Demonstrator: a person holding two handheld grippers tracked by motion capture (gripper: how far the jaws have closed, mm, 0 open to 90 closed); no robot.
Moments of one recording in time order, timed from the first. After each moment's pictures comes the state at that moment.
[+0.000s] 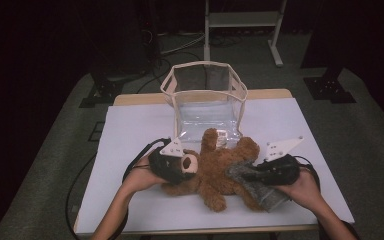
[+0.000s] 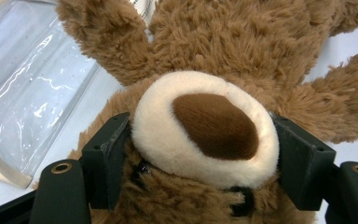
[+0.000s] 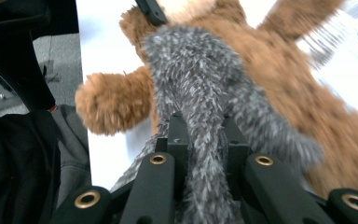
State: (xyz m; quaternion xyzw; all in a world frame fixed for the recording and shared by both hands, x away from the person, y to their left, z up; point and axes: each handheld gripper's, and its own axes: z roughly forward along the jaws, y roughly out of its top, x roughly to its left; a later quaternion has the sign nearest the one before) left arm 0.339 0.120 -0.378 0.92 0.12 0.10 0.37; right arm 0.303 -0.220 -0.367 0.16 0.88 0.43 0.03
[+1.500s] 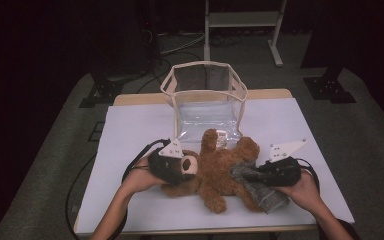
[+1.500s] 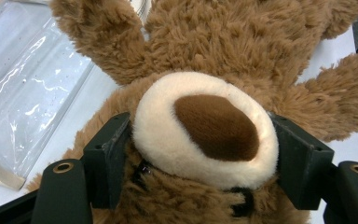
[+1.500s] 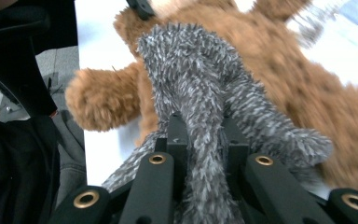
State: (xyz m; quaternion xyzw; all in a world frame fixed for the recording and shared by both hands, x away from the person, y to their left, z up) left arm 0.336 0.121 -0.378 0.92 0.11 0.09 0.38; right arm 0.305 -0.236 -0.386 0.18 0.87 0.46 0.02
